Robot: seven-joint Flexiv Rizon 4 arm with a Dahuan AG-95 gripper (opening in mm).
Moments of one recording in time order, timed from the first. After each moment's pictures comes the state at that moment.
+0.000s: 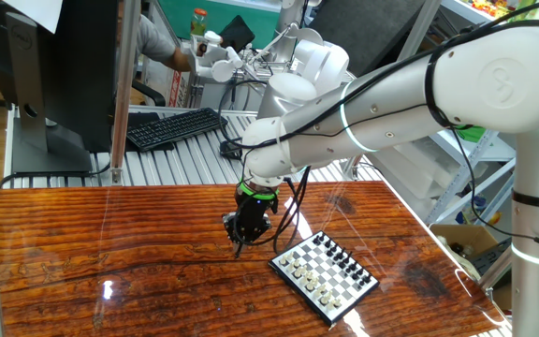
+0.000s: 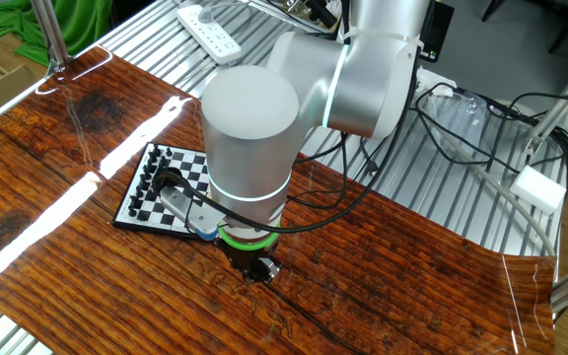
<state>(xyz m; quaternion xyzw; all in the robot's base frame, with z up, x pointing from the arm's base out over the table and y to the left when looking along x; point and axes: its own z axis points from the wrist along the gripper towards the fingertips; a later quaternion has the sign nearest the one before) 0.609 0.071 0.020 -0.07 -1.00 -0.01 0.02</state>
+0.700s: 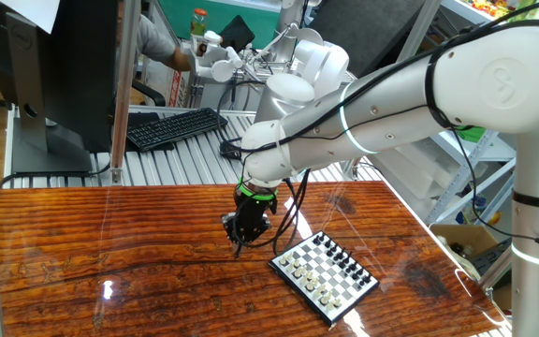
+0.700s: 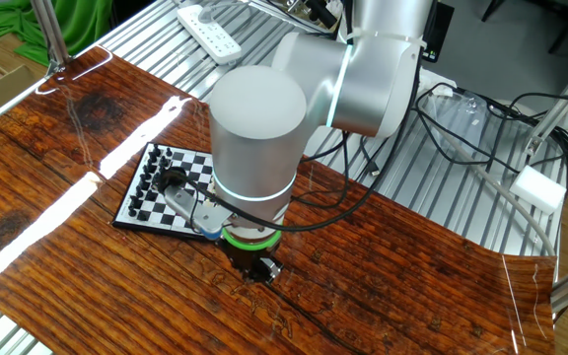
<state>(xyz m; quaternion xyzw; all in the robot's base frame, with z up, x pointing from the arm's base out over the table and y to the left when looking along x) 0.609 0.071 0.020 -0.07 -1.00 0.00 0.01</state>
